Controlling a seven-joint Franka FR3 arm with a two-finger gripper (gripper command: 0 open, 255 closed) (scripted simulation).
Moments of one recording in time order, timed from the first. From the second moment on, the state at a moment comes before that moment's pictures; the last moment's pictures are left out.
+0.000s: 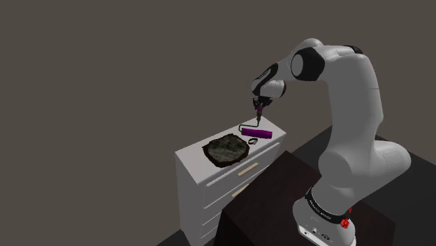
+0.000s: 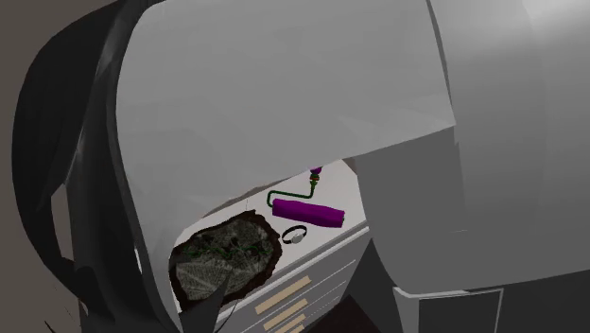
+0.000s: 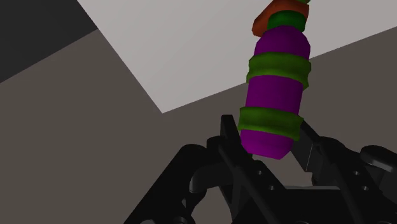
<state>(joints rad) -0.48 0.76 -0.18 -1.73 0.24 2.76 -0.22</state>
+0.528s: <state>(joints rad) -0.47 0.71 -0.19 -1.75 0.23 2.73 -0.22</state>
